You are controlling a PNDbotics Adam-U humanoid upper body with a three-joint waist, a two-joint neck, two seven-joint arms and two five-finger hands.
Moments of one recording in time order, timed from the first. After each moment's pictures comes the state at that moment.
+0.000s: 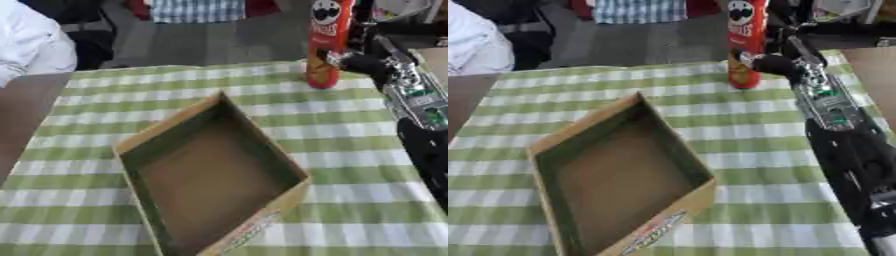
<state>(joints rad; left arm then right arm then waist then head) -0.46 0.58 -0.03 -1.70 0.57 0.00 0.53 -1.07 -0.53 -0.03 -0.94 -0.08 0.12 -0.01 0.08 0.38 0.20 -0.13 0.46</state>
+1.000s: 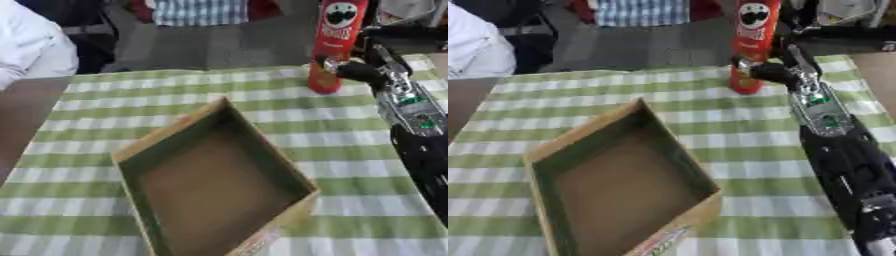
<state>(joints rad) -0.47 0.58 -0.04 -1.71 0.57 0.00 0.53 -1.11 -0.54 -0.05 -0.91 -0.07 0.12 -0.06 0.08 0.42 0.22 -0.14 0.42</state>
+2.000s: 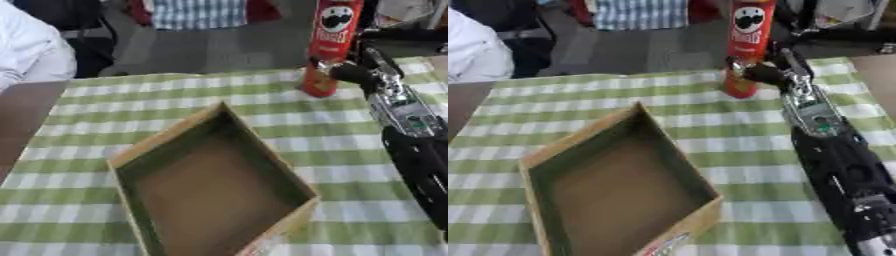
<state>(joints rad) -0.48 0.58 -0.04 -1.72 0.58 0.00 0.52 -1.14 -0.54 -0.06 -0.88 -0.09 0.12 -0.09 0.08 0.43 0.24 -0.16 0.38</state>
